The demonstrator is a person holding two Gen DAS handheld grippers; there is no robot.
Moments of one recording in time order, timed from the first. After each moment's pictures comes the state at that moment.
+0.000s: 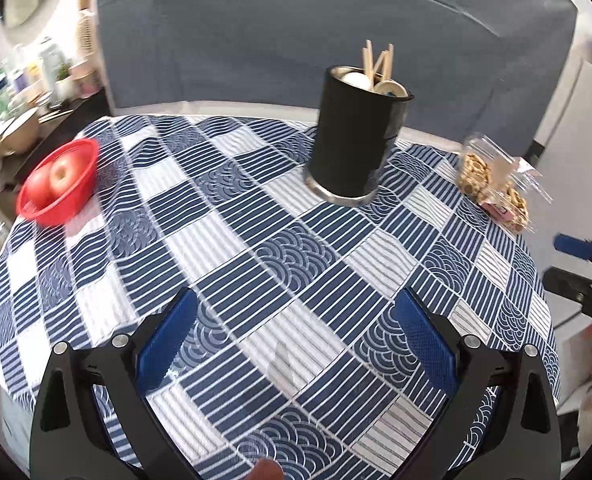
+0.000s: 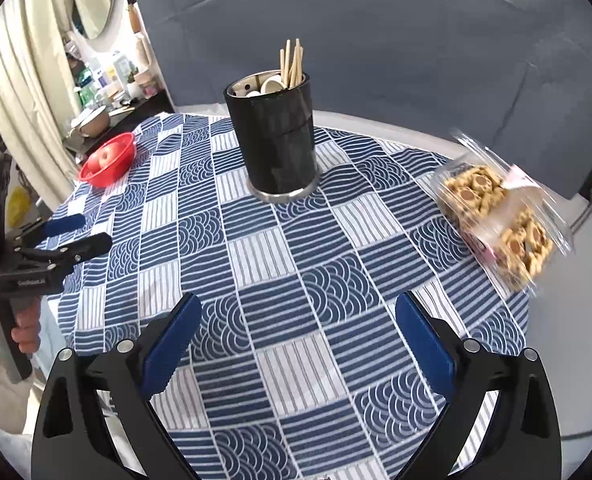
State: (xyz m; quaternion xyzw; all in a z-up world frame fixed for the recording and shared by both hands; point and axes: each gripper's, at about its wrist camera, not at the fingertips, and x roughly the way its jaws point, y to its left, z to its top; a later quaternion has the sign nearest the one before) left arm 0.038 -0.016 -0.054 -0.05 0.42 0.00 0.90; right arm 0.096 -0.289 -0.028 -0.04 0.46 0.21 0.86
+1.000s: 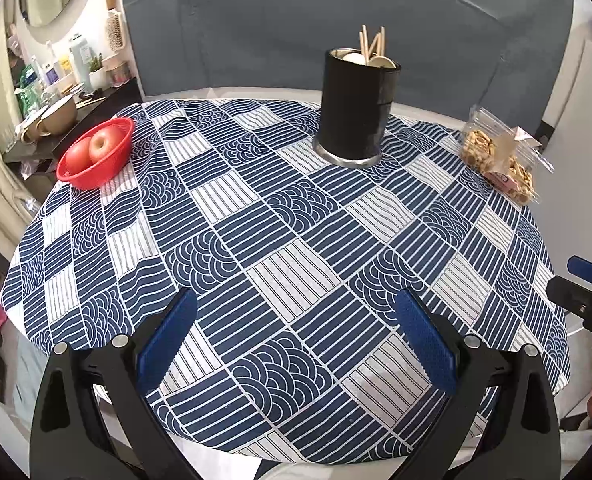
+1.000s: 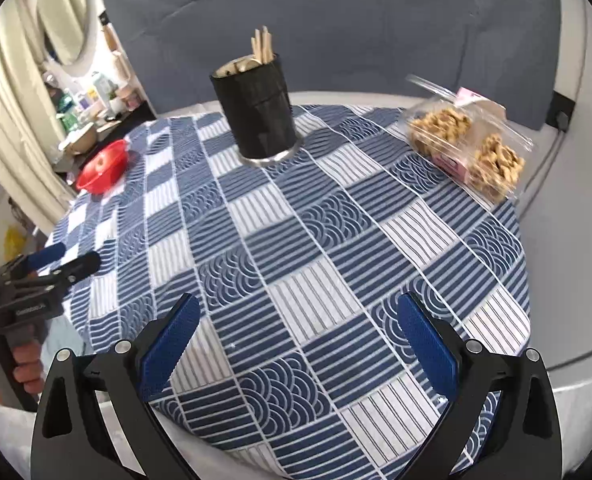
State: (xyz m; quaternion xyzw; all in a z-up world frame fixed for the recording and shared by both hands) left arm -0.021 -0.046 -0.053 -0.03 0.44 0.04 0.89; right arm 0.030 -0.309 -0.044 0.01 0.48 0.16 0.86
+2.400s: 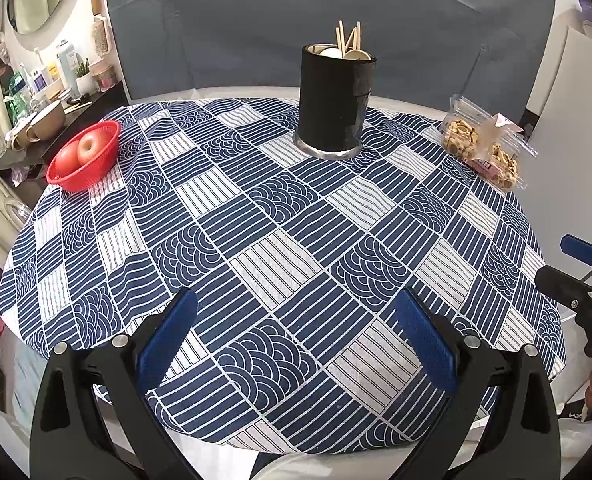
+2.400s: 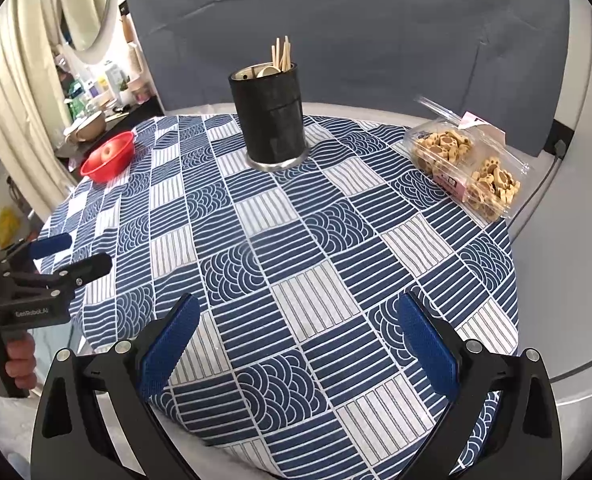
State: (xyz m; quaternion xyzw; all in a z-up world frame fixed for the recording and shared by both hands) left arm -0.034 -0.058 -0.053 -0.02 0.44 0.01 0.90; right arm 0.015 -0.301 -0.035 -0.02 0.45 0.17 0.88
